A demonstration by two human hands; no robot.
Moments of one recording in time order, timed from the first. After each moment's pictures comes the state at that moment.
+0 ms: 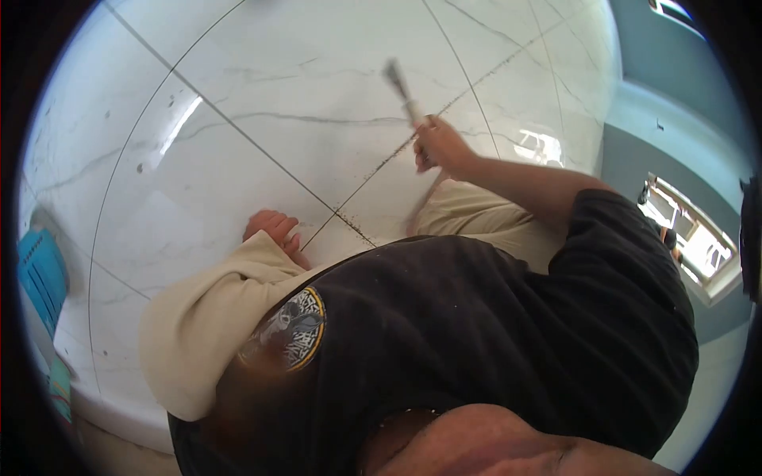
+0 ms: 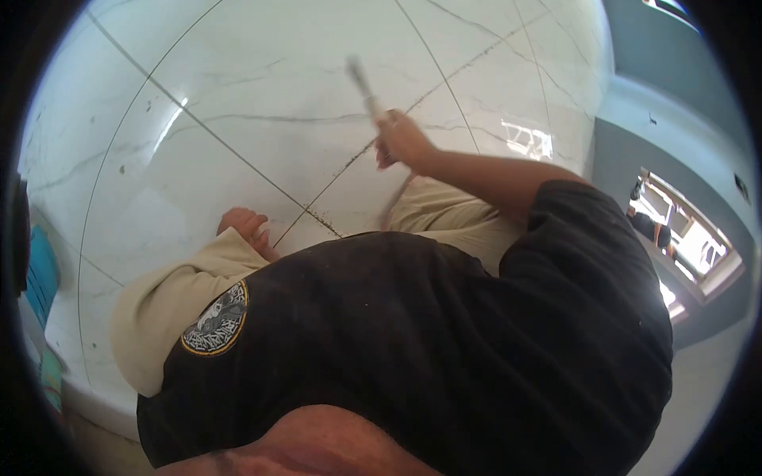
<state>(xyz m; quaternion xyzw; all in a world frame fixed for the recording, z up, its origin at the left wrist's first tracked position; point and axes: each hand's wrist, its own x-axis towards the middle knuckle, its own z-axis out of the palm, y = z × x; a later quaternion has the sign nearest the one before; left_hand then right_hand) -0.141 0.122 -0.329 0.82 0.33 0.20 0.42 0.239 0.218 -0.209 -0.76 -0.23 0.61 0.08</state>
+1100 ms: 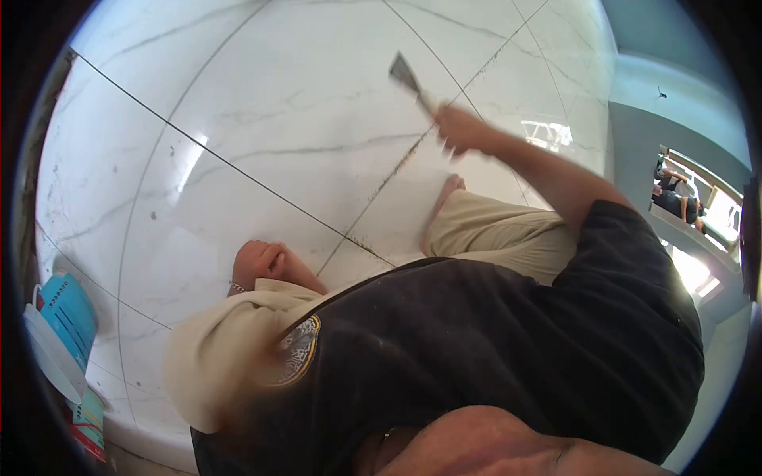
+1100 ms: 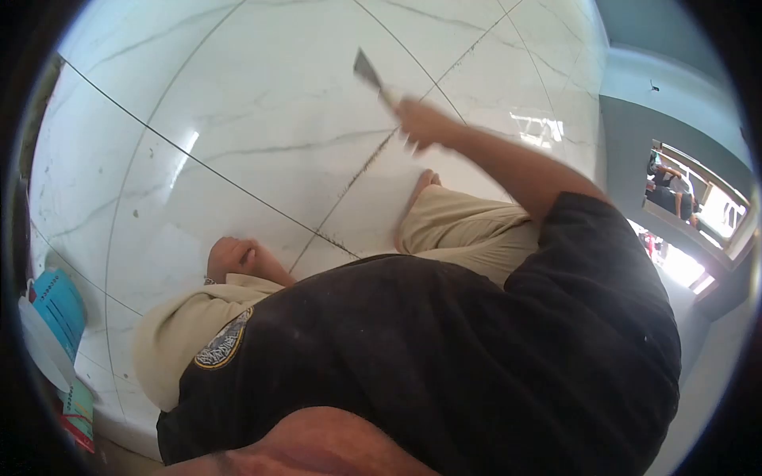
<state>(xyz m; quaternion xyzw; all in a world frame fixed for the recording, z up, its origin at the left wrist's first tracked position) -0.183 0.143 -0.343 0.85 0.33 0.16 0.38 0.294 0.263 -0.188 -0.78 -0.30 0.54 -0.07</state>
